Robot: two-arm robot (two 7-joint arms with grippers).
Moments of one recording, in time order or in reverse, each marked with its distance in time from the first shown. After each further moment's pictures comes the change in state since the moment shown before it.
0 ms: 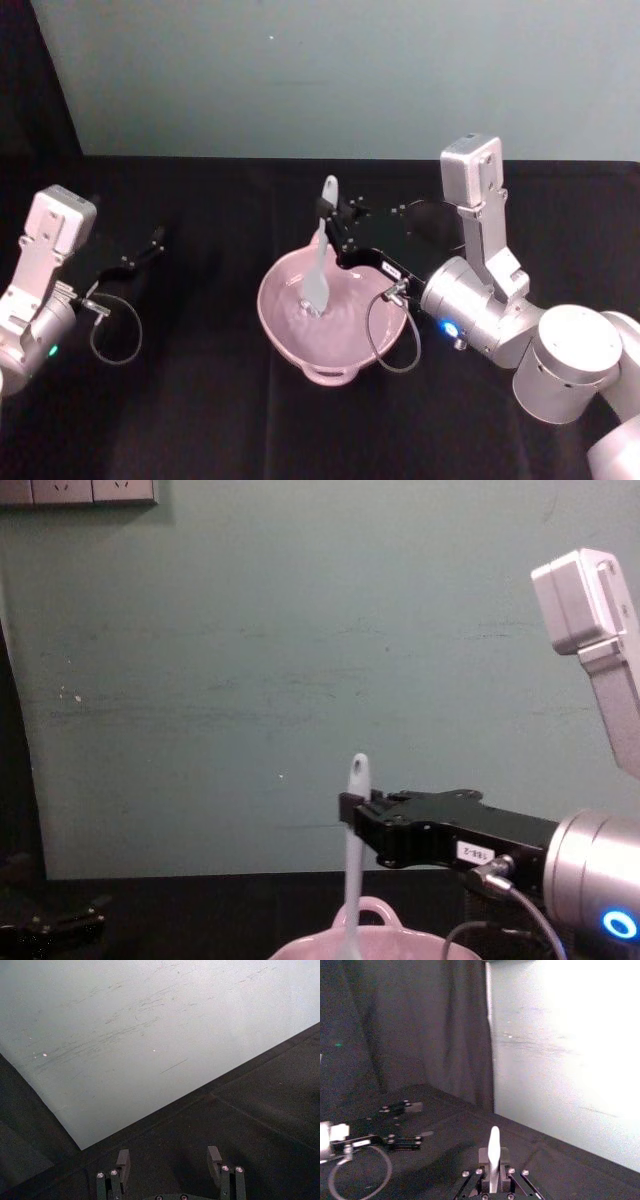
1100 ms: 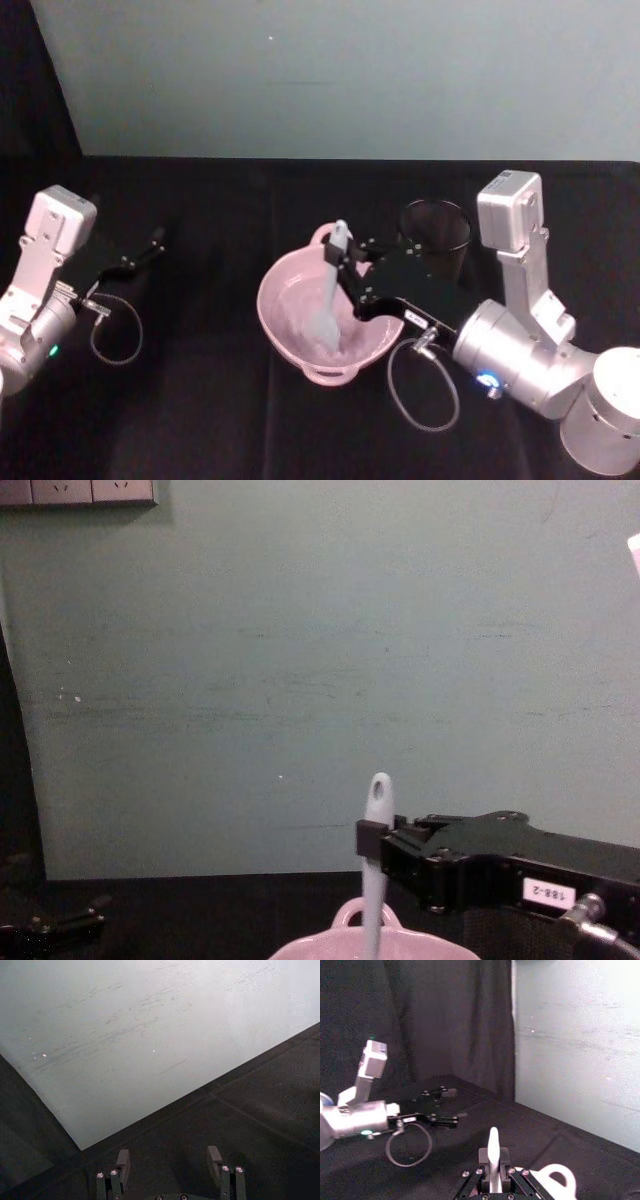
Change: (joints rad) left arm 0.000 0.000 0.000 0.000 0.000 0.000 0.000; right arm -0.164 0.092 0.063 -0.209 0.015 0.057 0.092
